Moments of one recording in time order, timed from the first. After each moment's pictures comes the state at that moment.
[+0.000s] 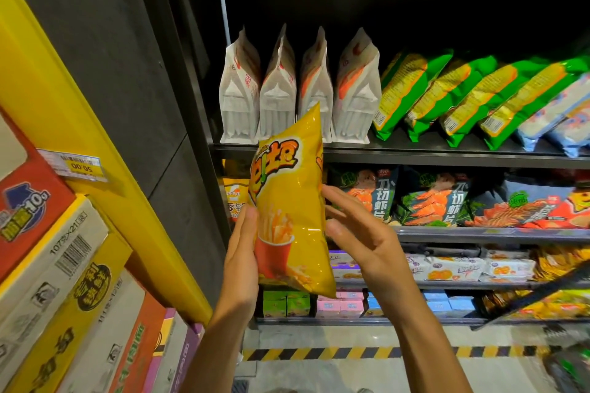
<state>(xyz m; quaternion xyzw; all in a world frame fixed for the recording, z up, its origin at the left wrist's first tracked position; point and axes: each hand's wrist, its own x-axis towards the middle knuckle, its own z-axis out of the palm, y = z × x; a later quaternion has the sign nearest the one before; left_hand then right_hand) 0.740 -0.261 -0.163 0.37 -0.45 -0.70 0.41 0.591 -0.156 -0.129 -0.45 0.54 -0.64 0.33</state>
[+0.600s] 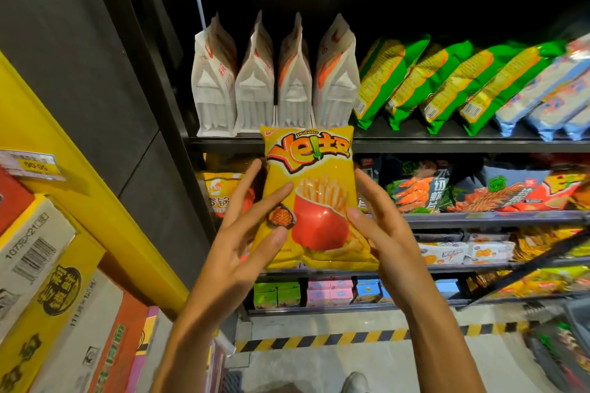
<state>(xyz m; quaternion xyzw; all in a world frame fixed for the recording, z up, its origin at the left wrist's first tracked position) 0.743 -0.251 -0.136 0.16 -0.75 -0.52 0.37 0.561 -0.126 -0.130 -0.36 0.59 -0.65 0.32</state>
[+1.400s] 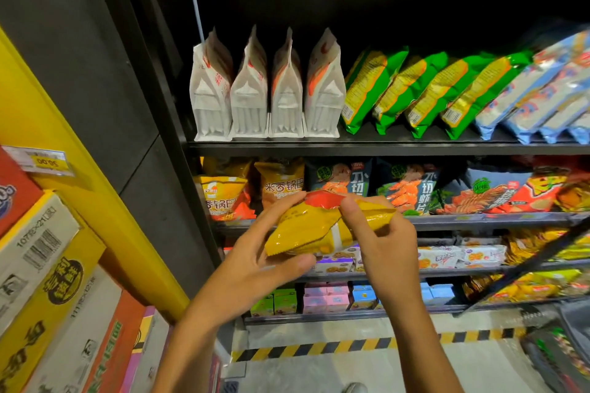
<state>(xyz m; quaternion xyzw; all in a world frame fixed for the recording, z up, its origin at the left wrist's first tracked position) 0.741 -0.223 -0.128 0.12 -0.70 -0.66 0.22 0.579 -0.109 -0.120 -0.32 0.63 -0.69 0.15</state>
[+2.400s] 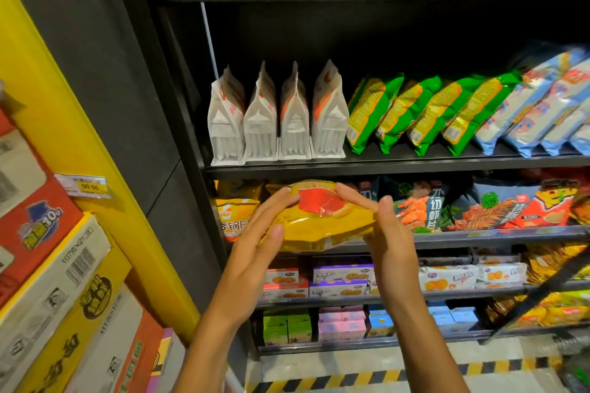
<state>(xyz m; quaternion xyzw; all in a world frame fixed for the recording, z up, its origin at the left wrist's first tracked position) 0.746 -0.229 -0.119 0.16 -0.75 -0.54 0.34 0.586 -0.113 -0.113 -0.35 0.55 -0.73 0.21</state>
